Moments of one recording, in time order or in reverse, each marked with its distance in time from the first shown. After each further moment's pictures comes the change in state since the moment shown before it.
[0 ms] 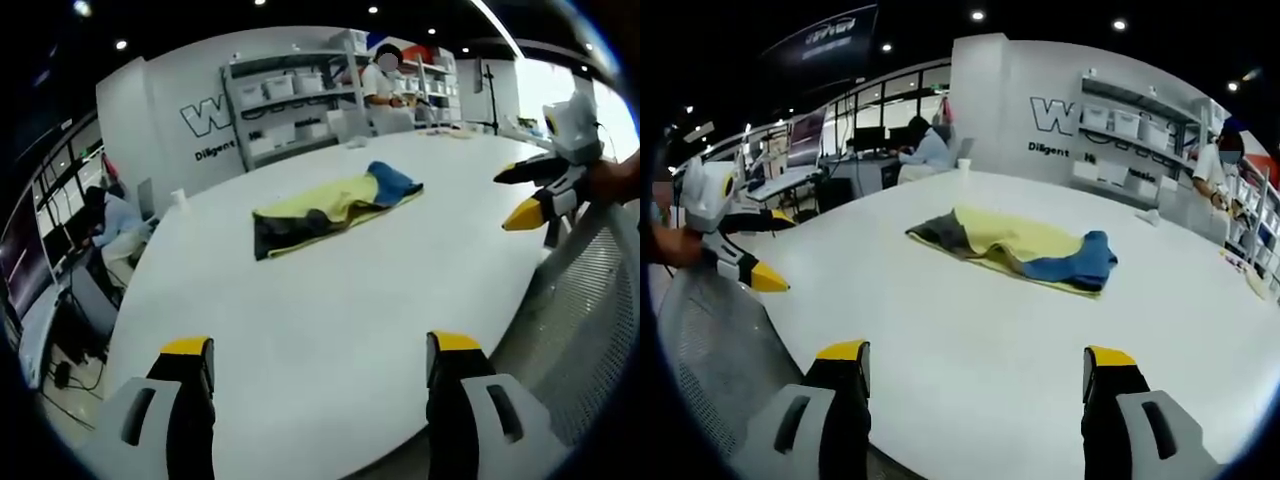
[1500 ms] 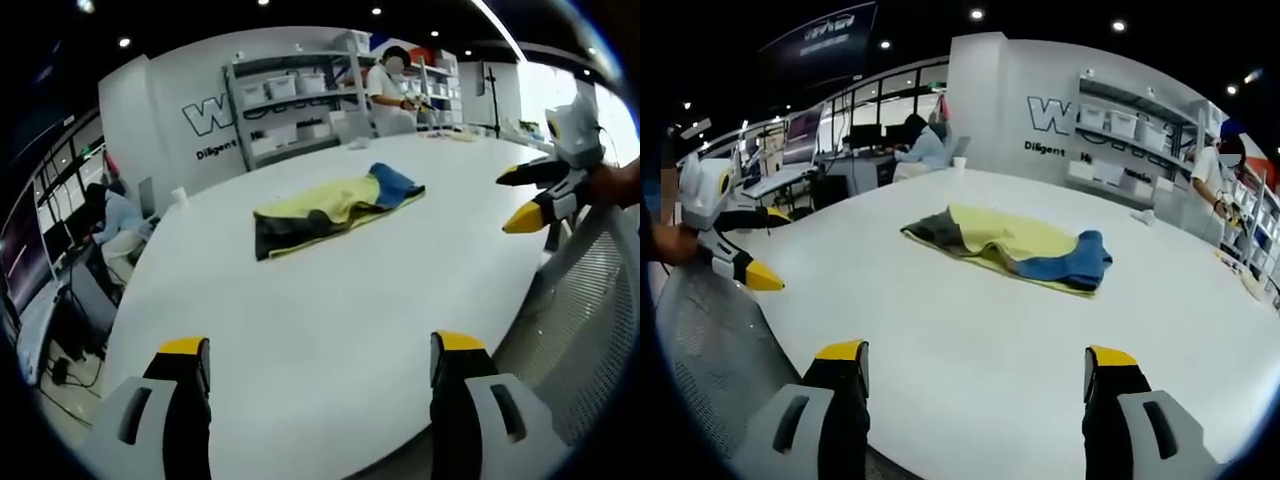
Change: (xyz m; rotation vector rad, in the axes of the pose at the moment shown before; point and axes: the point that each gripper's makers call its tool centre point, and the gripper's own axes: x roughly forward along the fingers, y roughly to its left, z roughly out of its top) left arm 0.001 0.002 0.000 -0.016 -0.007 -0.003; right arm 0.000 -0.004 0.001 -0.006 0.007 -0.029
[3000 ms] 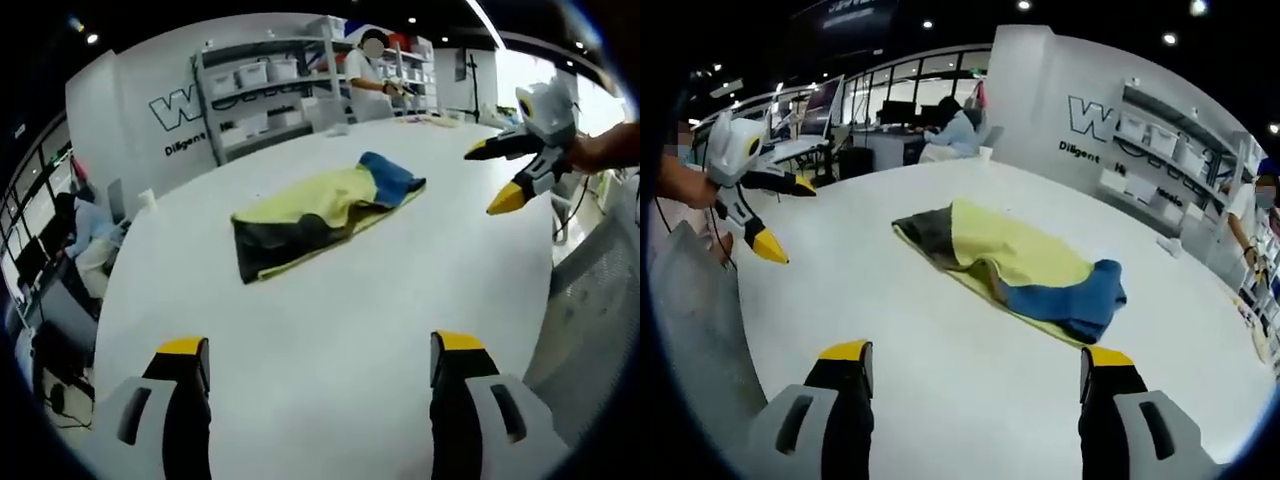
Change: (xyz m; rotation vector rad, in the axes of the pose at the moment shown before) left arm 0.071 0.021 0.028 0.070 0.074 -0.125; right arm 0.067 -0.043 0.034 -0.159 0.053 0.100
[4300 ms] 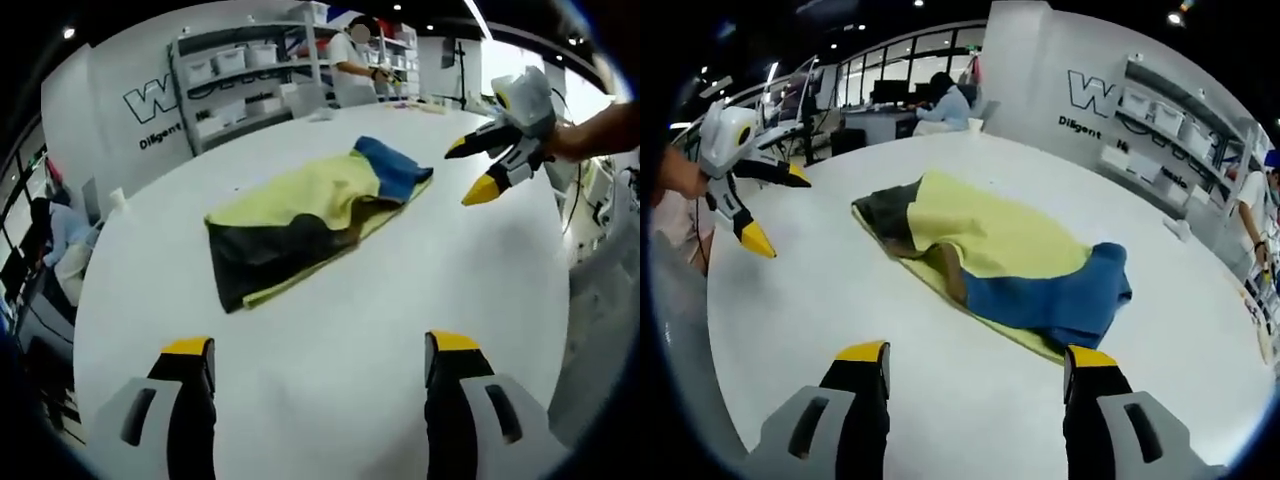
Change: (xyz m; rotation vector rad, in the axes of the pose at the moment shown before) left arm 0.070 0.012 0.019 0.030 0.050 -0.095; right arm 0.064 -0.050 -0.008 0.029 0.103 0.003
